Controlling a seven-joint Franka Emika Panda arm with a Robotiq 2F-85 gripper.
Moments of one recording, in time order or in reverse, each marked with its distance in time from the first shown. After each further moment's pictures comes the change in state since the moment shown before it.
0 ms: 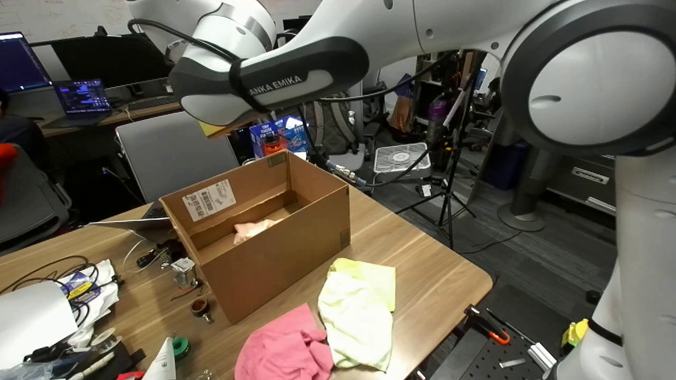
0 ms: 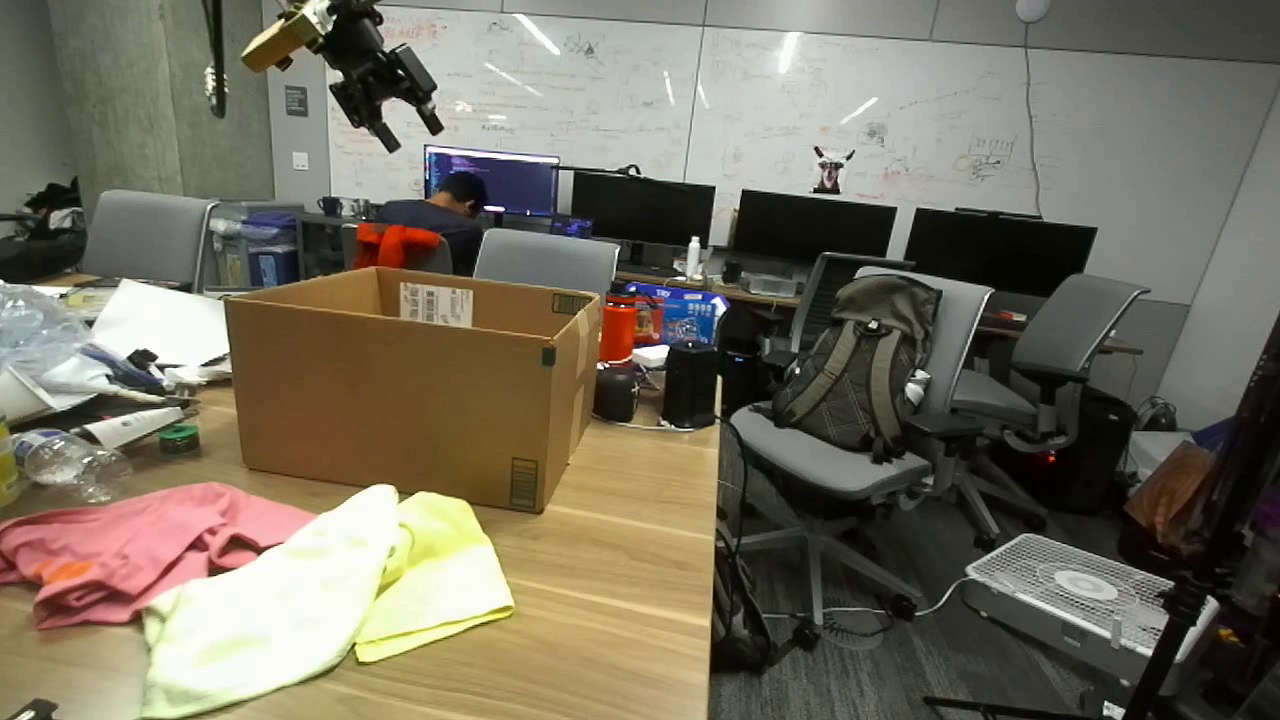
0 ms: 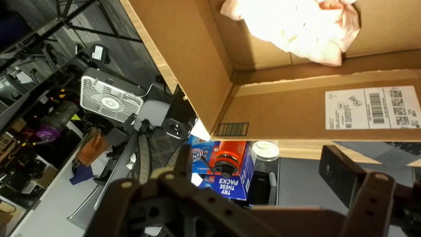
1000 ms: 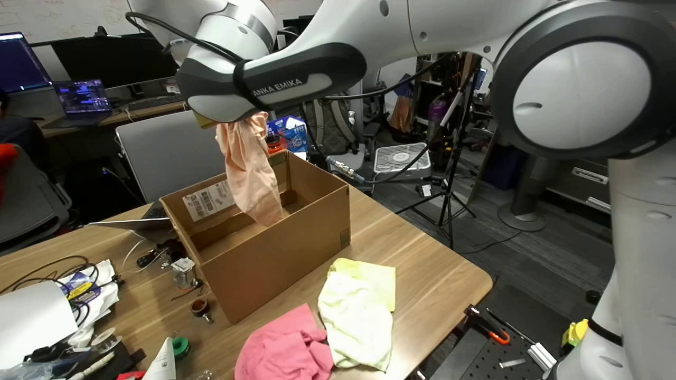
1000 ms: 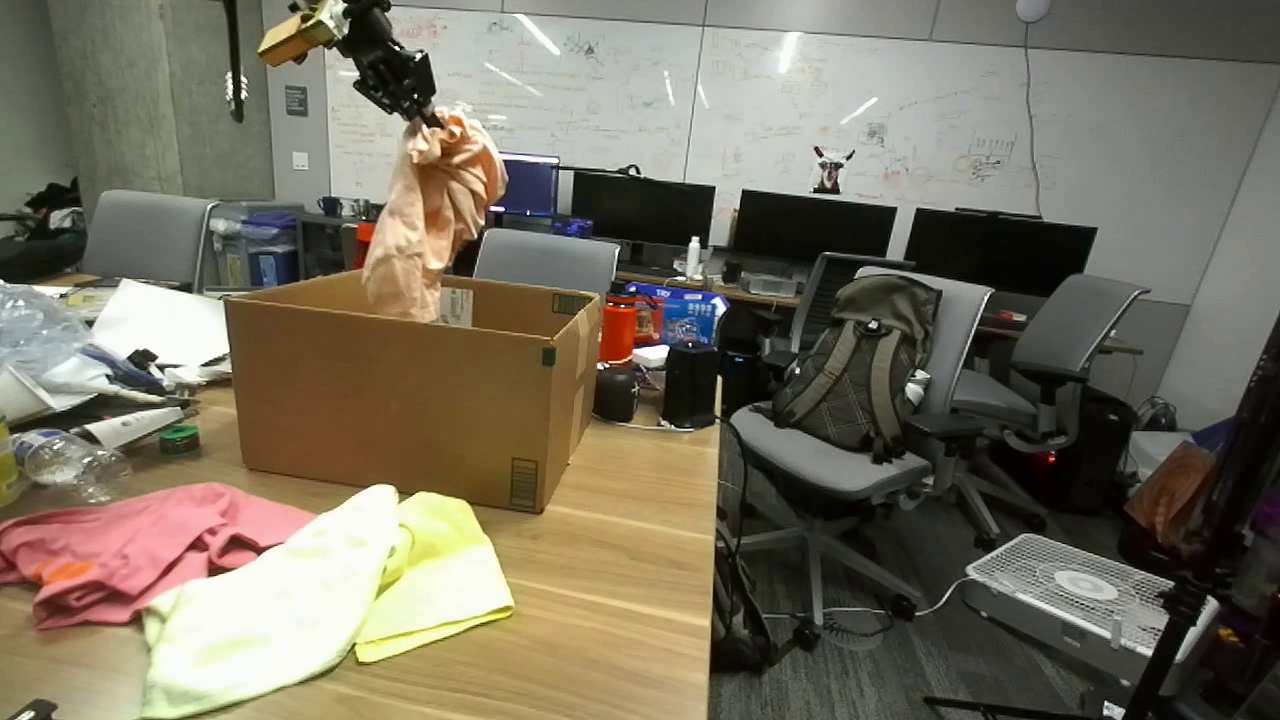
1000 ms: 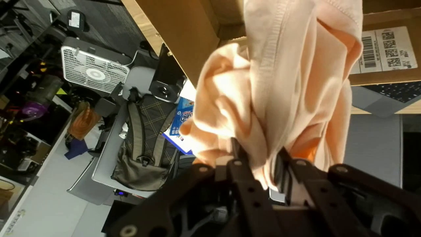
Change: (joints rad) arm 0.001 0.028 -0.024 0.050 -0.062 0.123 0.049
